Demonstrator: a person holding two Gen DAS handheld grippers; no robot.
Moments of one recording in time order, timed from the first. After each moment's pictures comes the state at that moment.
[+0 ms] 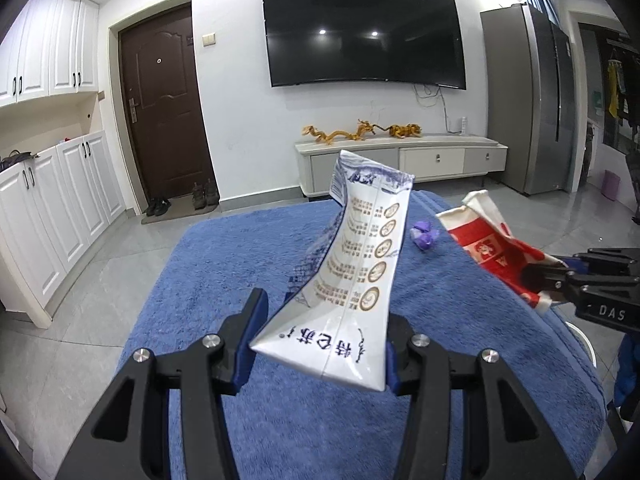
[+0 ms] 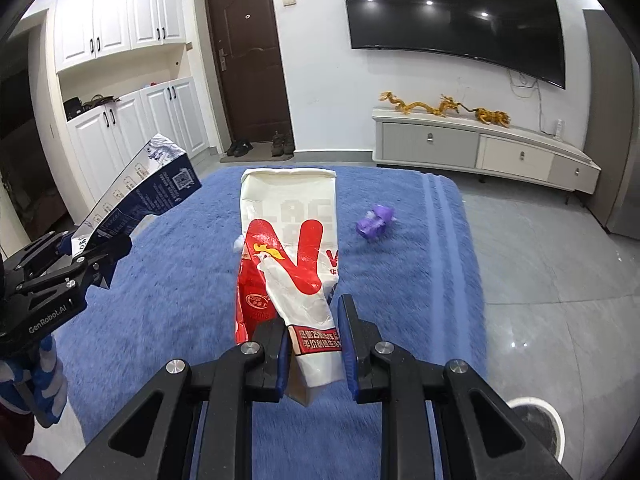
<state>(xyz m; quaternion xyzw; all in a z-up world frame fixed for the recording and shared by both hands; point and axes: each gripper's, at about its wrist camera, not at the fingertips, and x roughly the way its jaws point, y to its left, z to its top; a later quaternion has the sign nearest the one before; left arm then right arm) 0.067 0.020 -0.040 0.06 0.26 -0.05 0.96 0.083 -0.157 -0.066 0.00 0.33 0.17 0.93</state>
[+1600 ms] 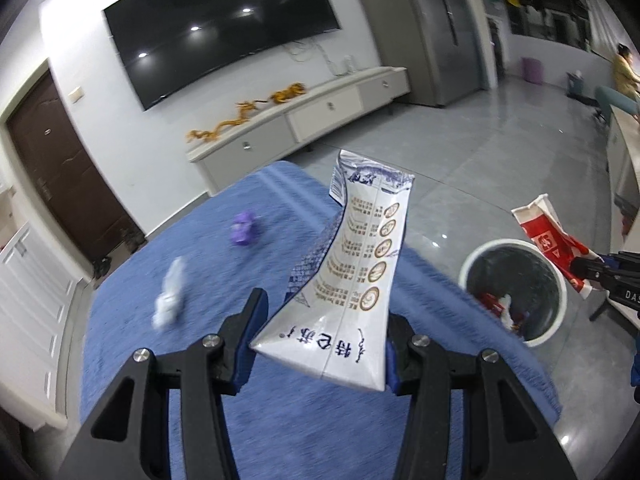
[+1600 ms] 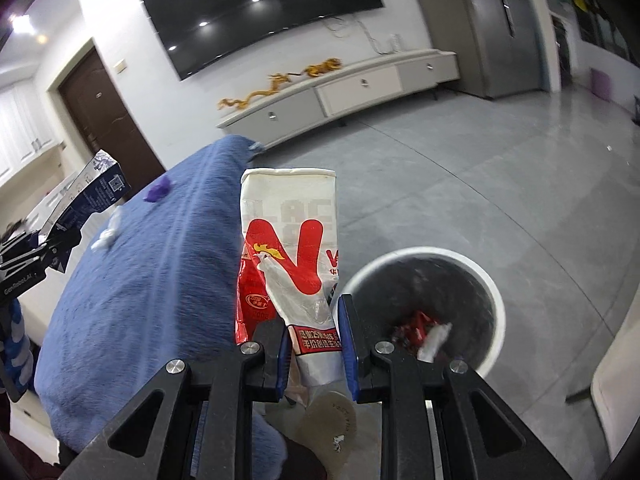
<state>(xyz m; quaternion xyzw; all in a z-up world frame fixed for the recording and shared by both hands) 0.056 -0.200 -0.080 0.24 0.31 -0.19 0.90 -0.067 -0.399 -0.163 0.21 0.35 -0.02 0.91</state>
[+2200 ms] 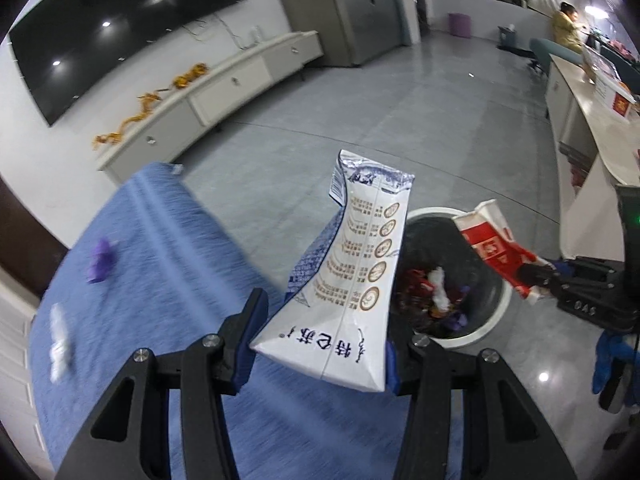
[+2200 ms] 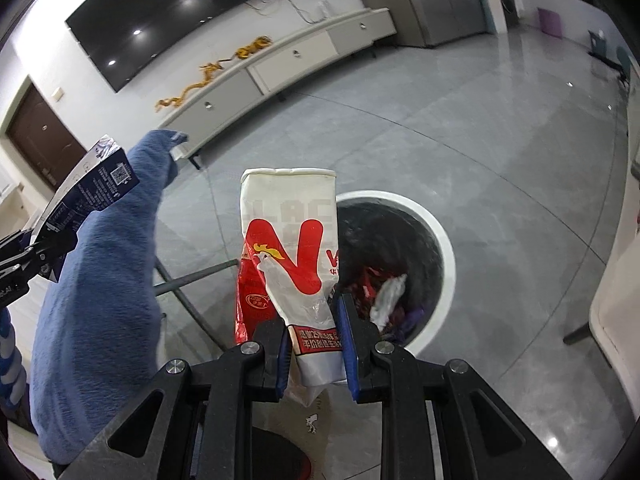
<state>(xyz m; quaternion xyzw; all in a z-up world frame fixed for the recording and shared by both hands) 0.066 -0.322 -0.137 0.28 0.38 -0.31 0.83 -0.079 -0.463 -0.226 0.28 0.40 -0.10 0.87</state>
